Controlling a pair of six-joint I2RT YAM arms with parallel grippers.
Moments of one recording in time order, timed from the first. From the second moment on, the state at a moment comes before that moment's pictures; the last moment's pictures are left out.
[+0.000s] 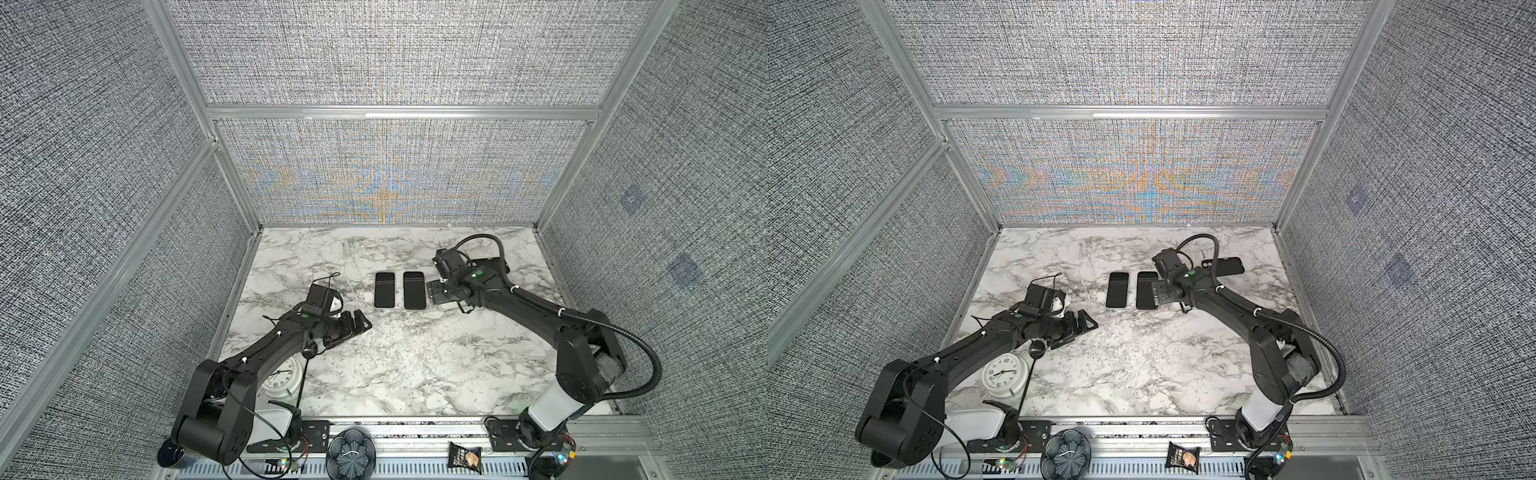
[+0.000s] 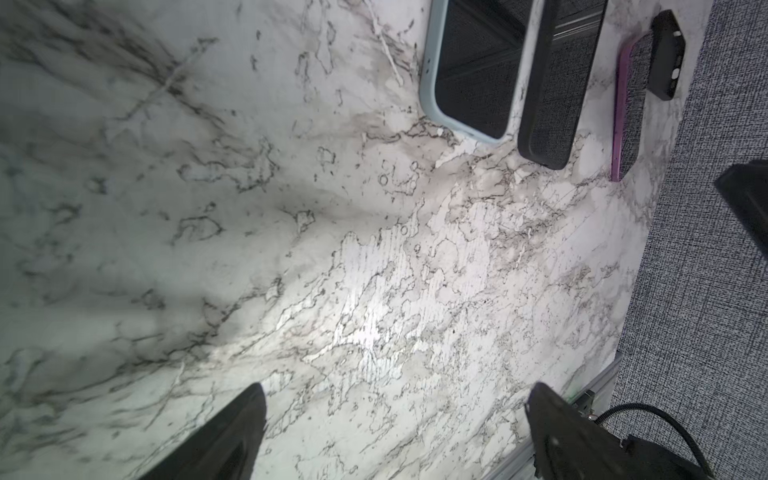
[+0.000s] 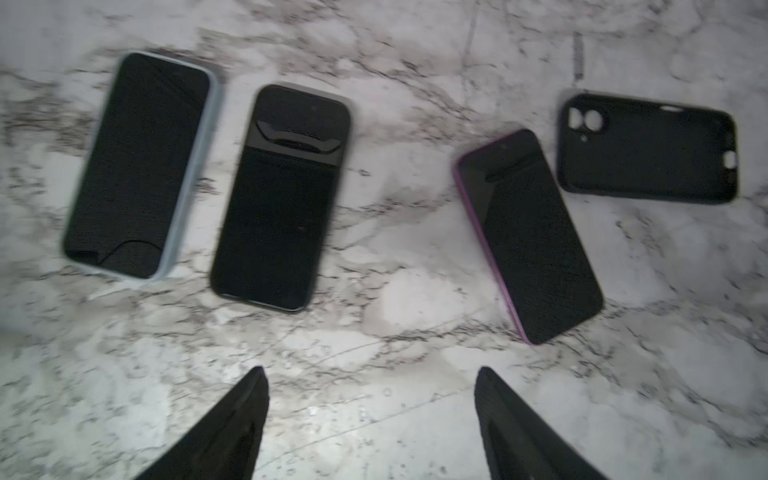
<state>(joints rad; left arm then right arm) -0.37 1.32 0.67 -0.40 0.48 -0.65 0.52 1.66 1.23 -0.63 0.26 0.26</state>
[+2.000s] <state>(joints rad) -0.38 1.43 0.78 -0.42 0.51 -0.62 0.19 2.15 1.60 -0.80 0.01 -0.04</state>
